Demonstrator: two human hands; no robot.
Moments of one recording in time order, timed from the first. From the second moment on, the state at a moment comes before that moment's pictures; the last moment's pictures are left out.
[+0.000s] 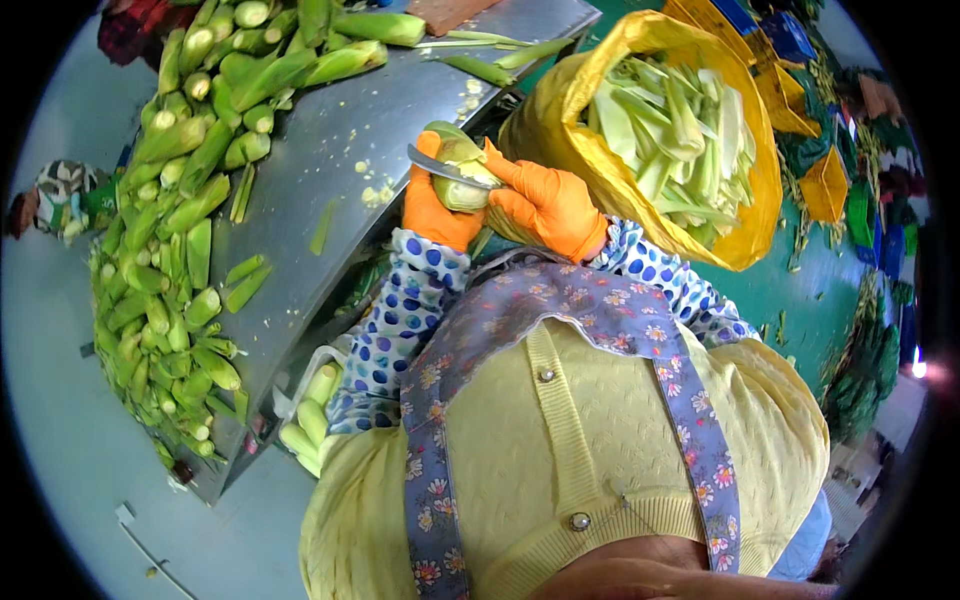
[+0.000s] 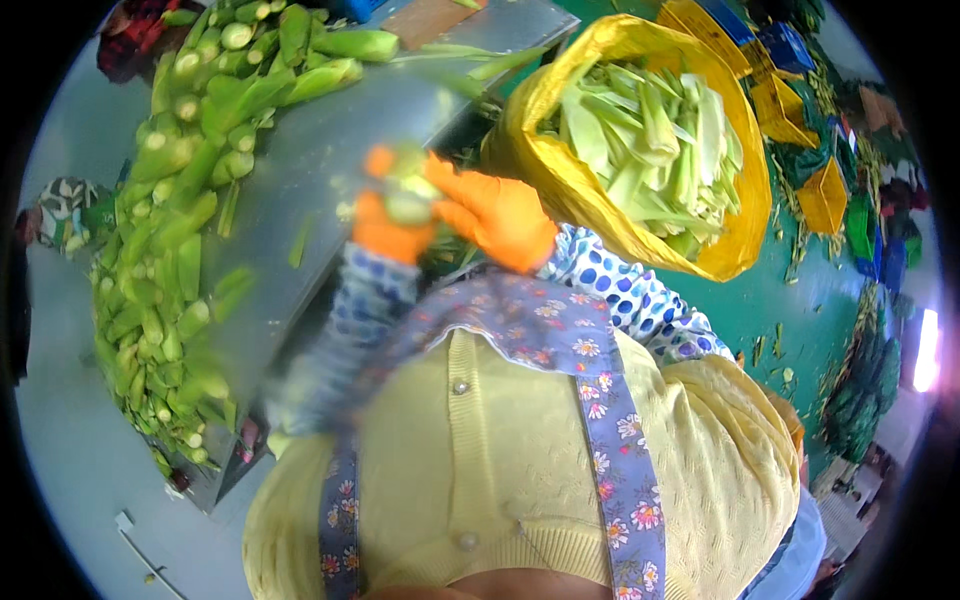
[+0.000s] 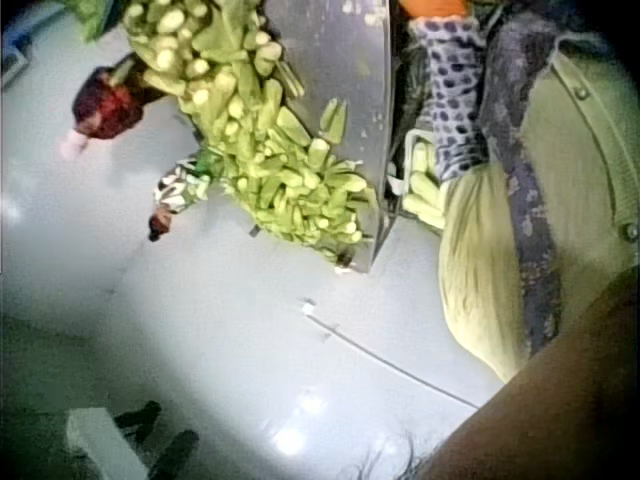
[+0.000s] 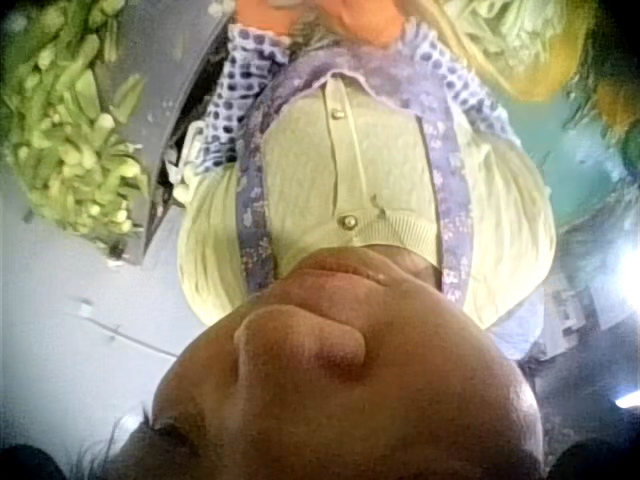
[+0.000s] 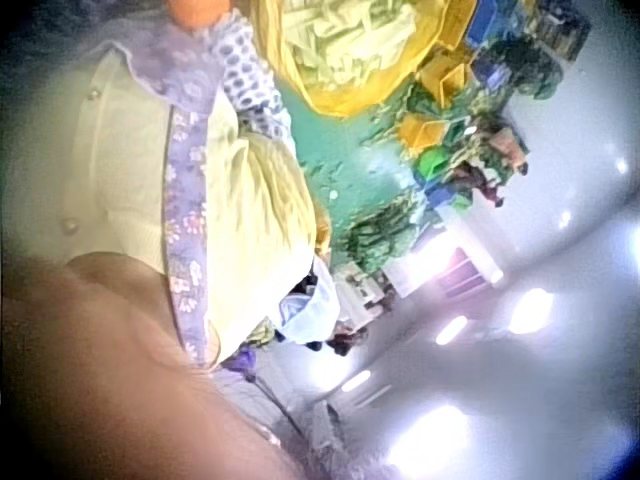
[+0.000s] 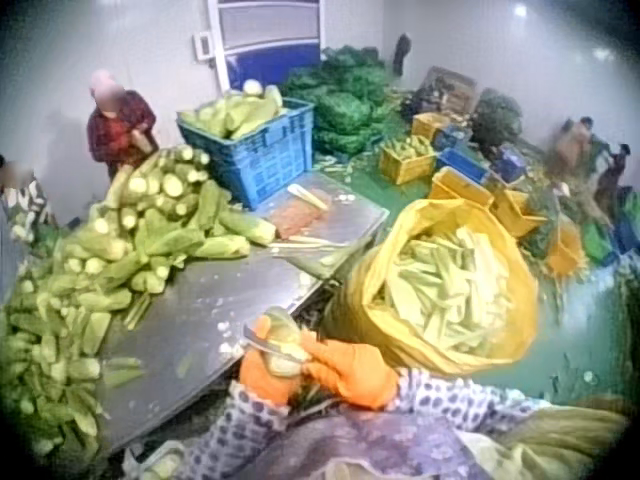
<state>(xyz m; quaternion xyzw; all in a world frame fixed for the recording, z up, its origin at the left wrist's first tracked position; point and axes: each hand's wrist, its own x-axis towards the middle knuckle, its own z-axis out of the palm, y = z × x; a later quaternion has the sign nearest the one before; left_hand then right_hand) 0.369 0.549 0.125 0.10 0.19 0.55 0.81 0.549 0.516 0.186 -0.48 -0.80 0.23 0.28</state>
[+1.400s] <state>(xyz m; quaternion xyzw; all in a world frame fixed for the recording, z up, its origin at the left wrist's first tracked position) 0.447 0.570 0.179 0.44 0.22 0.31 0.81 0.610 0.530 0.149 -0.62 -0.47 0.19 0.60</state>
